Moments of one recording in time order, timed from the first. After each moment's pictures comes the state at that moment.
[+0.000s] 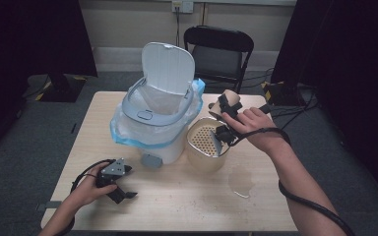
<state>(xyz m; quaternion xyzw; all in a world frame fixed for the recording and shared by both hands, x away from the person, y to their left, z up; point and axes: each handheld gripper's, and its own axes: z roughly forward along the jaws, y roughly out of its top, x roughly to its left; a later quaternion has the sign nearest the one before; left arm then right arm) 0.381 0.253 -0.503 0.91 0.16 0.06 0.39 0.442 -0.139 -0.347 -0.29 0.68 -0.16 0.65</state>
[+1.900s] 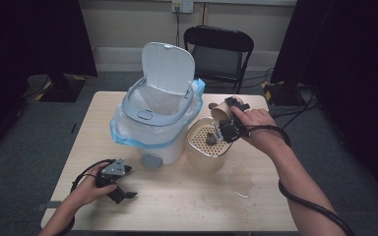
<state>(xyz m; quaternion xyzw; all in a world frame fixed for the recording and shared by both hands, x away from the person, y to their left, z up) 0.382 0.253 -0.503 0.91 0.16 0.06 0.39 0.449 -0.149 -0.337 -0.15 0.81 -0.04 0.57</state>
